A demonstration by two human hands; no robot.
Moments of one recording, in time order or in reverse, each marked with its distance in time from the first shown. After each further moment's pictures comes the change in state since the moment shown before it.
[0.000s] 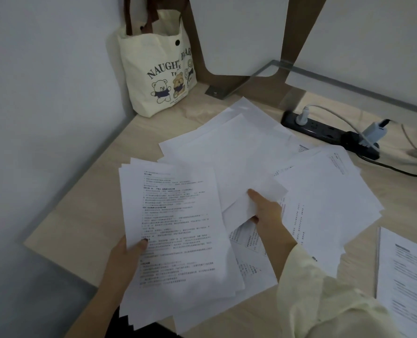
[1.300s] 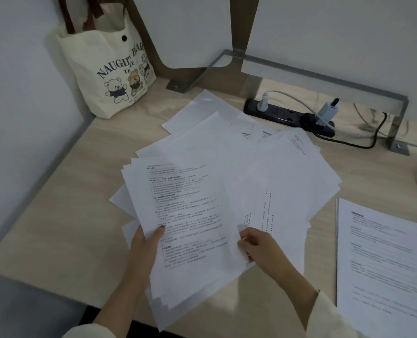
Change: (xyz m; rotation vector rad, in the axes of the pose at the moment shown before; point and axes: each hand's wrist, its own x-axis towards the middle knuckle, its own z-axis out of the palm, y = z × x) left_hand -0.012 0.013 0.079 -0.078 -0.148 0.021; right_hand -0.053 0.029 -0.113 -0.845 -0.328 -0.250
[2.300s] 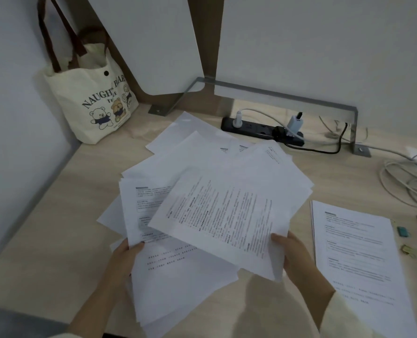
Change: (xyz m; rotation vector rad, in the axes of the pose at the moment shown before) left_hand 0.007 0.017 -0.017 0.158 -0.082 -0.124; right_hand -0.015 0.033 -0.061 0.796 0.306 0.167
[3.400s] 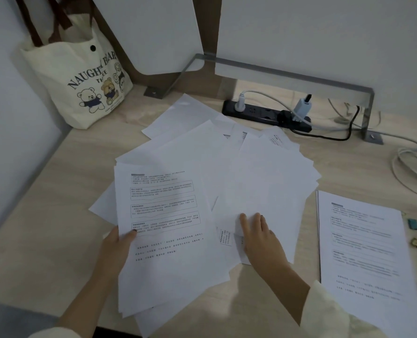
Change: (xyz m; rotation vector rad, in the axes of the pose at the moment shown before) left_hand 0.009 -0.001 0.000 0.163 0.122 0.082; right_hand 0.021 0.036 0.035 -1.759 0.009 -0.704
